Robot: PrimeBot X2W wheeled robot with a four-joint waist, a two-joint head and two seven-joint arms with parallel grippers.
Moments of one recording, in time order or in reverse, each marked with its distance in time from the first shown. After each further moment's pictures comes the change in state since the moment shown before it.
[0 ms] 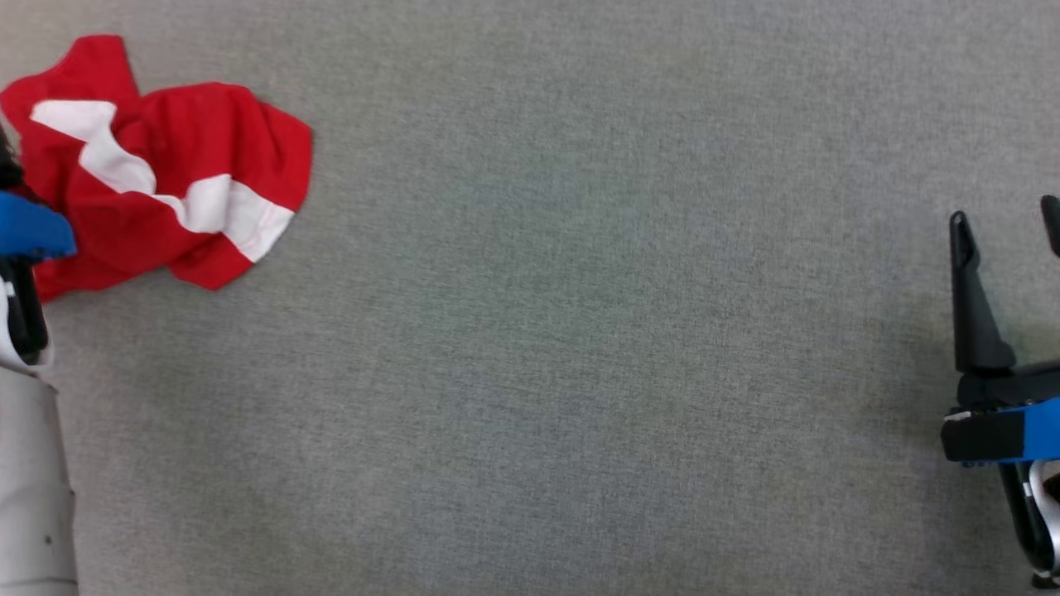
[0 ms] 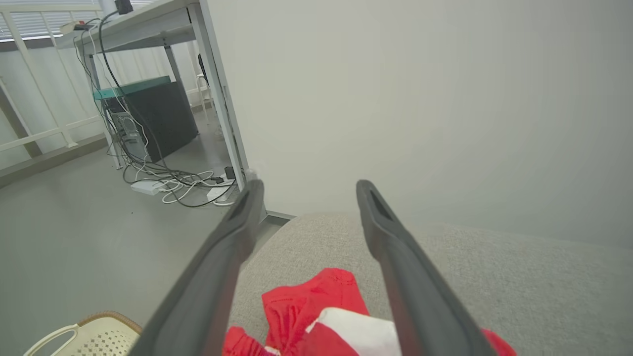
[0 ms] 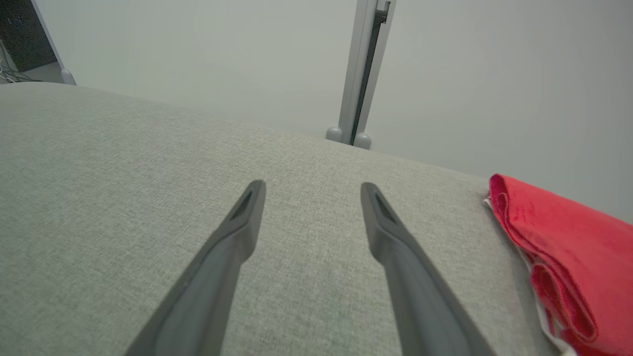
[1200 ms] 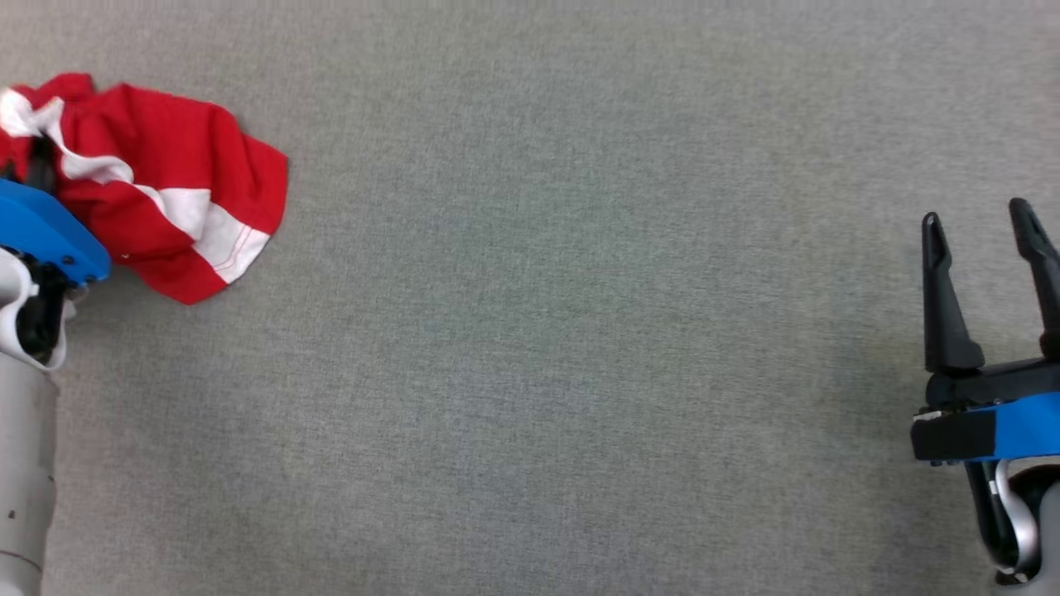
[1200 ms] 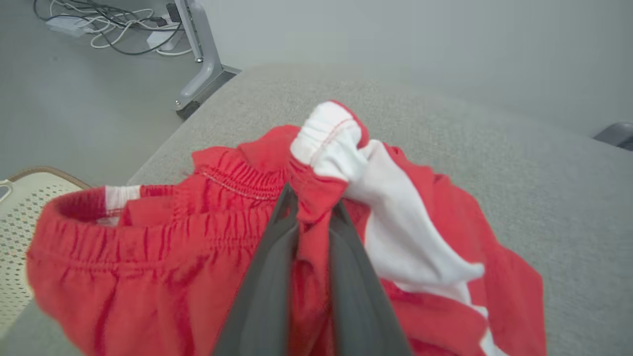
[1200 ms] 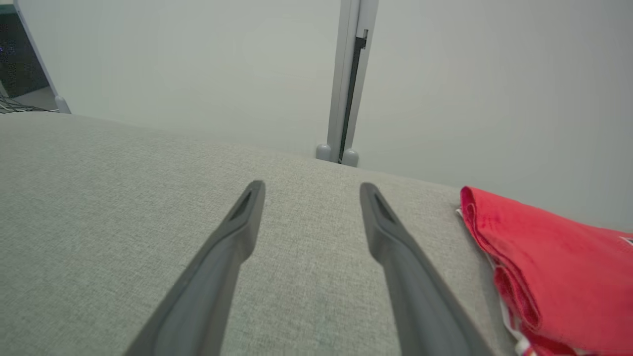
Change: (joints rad) left arm -0.154 0.110 -0.308 0.402 -0.349 -0.019 0.330; right arm -0.017 0.033 0.014 0.017 0.009 0.000 -0.021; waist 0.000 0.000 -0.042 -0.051
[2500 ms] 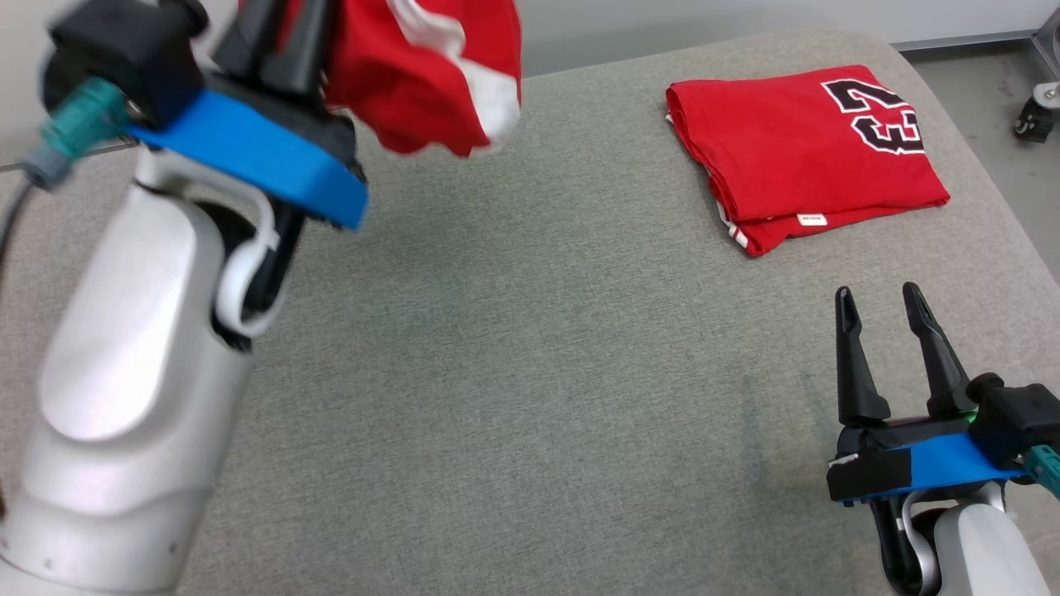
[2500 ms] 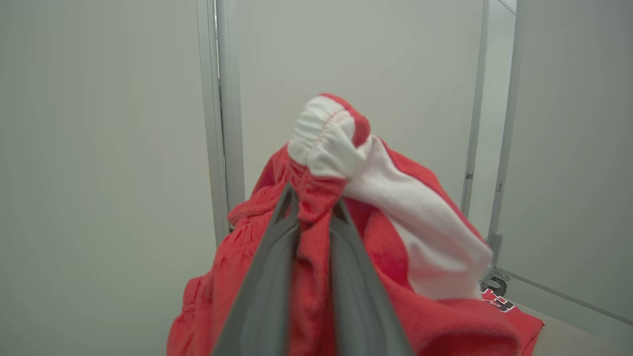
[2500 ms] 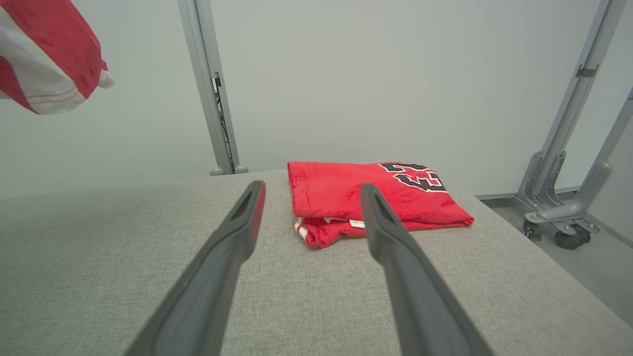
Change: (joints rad) left arm 0.032 -0.104 -0.309 -0.742 0.055 0.012 -0.108; right arm 0.000 0.108 0.058 0.313 0.091 0.000 -0.191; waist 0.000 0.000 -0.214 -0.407
